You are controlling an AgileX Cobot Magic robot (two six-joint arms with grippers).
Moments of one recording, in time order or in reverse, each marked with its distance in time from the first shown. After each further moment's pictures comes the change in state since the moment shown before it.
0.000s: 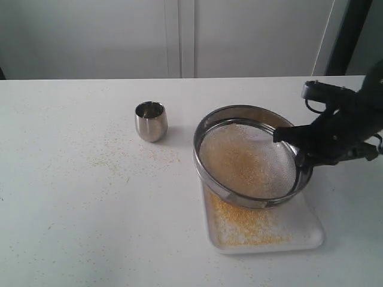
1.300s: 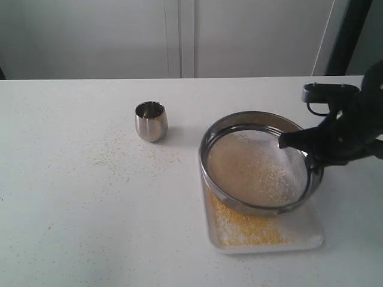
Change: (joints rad) left arm 0.000 0.000 0.000 0.002 0.000 0.000; right arm 0.018 -0.004 -0.012 -0.202 0.025 0.139
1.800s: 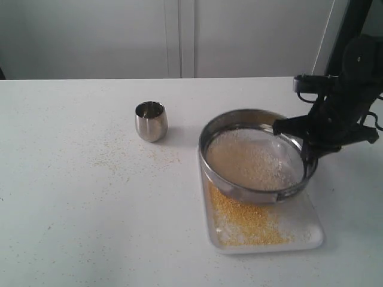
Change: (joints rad) left arm 0.000 0.000 0.000 0.000 0.000 0.000; right arm -0.012 0.115 -0.215 -0.012 0.230 -0.010
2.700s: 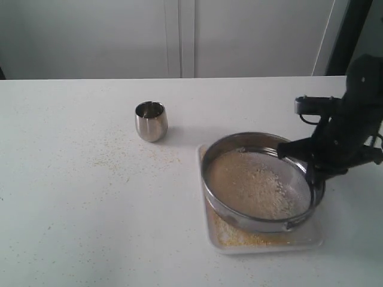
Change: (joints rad) left arm 0.000 0.000 0.000 0.000 0.000 0.000; right arm -0.006 -0.043 0.138 0.016 -0.063 -0.045
